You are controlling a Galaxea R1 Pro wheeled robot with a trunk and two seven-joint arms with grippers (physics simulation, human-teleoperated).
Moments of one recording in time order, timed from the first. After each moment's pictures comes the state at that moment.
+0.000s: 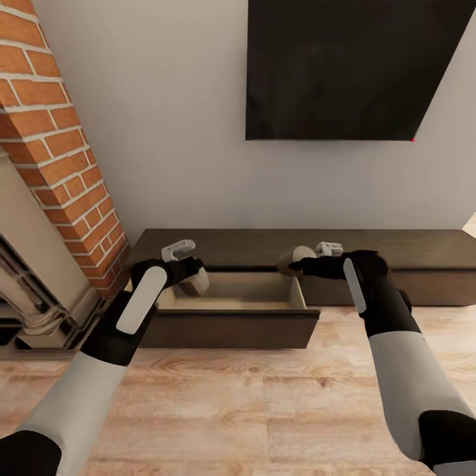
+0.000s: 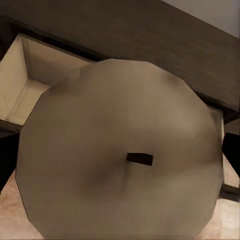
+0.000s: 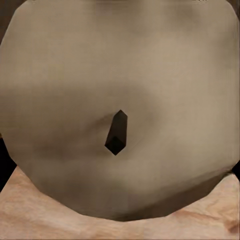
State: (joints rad) left arm -0.87 0.02 -0.33 -1.36 1.02 0.73 0.85; right arm -0.96 -0.06 -0.04 -1.13 -0.05 1.01 0.33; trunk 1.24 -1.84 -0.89
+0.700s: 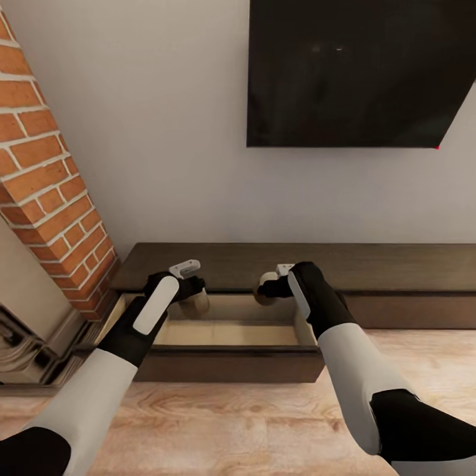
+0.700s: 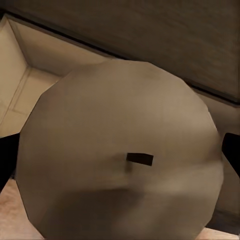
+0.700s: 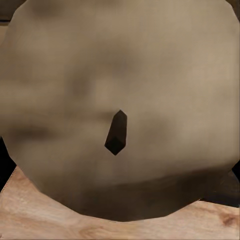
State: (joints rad) left arm -0.88 -0.01 -0.34 -1.14 1.02 0.71 0.84; right arm -1.01 0.15 0.05 -0.81 -0.03 0.99 0.03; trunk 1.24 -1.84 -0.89
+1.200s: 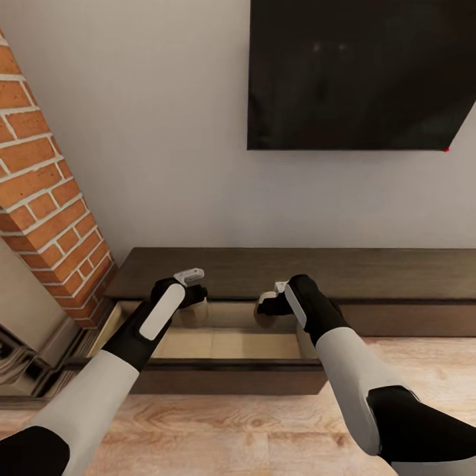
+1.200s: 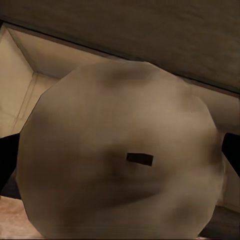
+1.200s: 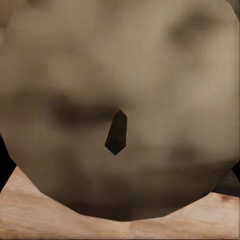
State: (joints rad) left arm -0.88 0.00 -0.41 -1.08 1.01 0.71 0.84; right arm -1.01 0.15 0.05 -0.66 -0.03 0.99 0.03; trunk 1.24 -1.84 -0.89
